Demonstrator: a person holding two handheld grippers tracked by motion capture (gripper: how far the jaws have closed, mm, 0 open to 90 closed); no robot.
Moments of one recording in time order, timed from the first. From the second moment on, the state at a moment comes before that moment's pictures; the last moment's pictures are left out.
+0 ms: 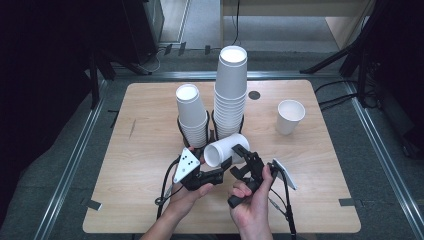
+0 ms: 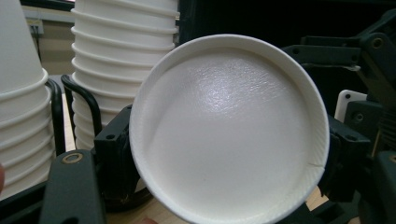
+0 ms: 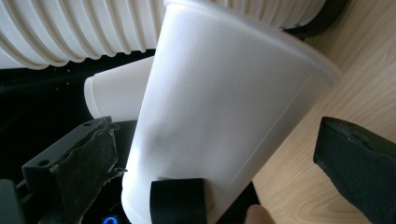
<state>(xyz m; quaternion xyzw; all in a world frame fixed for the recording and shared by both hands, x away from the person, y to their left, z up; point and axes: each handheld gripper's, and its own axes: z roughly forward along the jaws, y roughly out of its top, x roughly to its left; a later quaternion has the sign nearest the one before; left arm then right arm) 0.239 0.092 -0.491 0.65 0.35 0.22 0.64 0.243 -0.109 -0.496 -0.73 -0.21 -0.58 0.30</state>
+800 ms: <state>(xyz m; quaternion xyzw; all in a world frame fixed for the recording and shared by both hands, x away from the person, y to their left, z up) 0.236 0.088 -0.491 0.66 0.34 0.21 0.64 0.258 -0.105 -0.513 -0.72 -0.16 -0.58 0.34</state>
